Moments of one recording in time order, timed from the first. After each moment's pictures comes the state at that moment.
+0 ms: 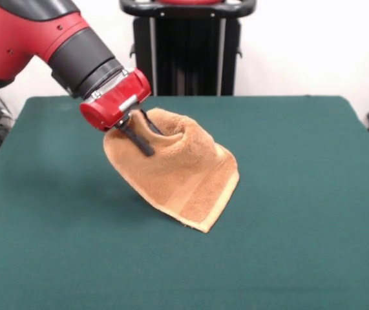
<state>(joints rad) -1.39 -0.06 1.15 1.81 -0.70 0.65 0.76</state>
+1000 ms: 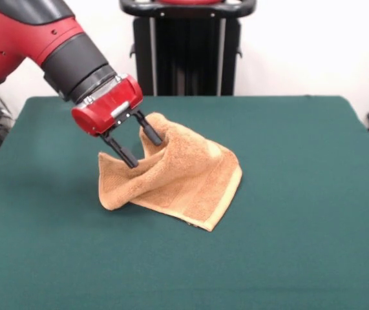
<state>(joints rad) -1.37 -0.10 1.12 1.79 -0.71 0.66 0.76</state>
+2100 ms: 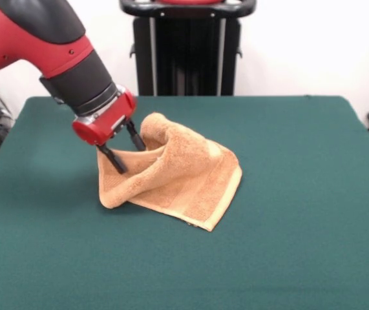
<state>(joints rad) -1.21 -0.27 0.96 1.71 -0.76 0.84 0.76</state>
